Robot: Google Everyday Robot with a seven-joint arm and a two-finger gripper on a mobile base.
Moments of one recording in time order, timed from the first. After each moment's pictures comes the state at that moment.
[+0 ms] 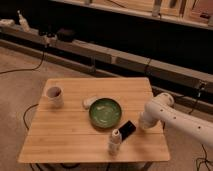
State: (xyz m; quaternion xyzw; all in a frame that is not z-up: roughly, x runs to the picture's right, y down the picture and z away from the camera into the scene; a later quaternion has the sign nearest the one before) arm 0.225 0.225 0.837 -0.26 -0.13 -0.26 0.92
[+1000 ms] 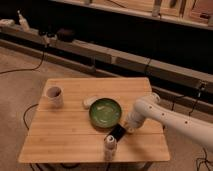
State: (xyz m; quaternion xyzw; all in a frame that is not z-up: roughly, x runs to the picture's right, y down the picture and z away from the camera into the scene) arm 0.131 0.241 0.835 -0.28 -0.24 -0.30 0.88
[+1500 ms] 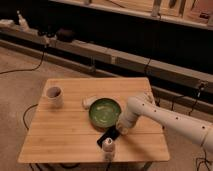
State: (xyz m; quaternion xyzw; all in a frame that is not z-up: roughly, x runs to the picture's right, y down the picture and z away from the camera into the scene) arm 0.091 0.252 0.837 -0.30 -0.29 -0.32 0.85
